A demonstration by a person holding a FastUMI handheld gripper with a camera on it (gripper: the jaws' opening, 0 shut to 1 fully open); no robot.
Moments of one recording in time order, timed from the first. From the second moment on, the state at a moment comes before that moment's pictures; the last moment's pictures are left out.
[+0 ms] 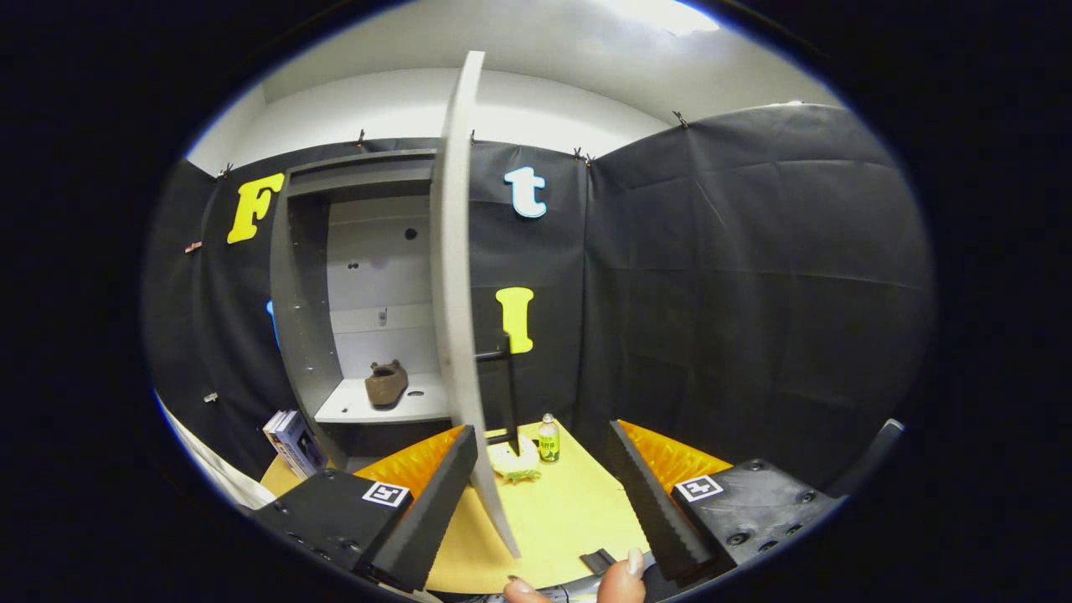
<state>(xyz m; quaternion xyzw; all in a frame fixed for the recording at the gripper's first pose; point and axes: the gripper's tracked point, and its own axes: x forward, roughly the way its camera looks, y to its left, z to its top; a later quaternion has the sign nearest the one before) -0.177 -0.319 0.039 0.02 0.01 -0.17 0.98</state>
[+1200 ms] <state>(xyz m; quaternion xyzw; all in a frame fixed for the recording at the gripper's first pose) -0.028 -0.320 0.021 0.02 0.02 0.01 1.00</state>
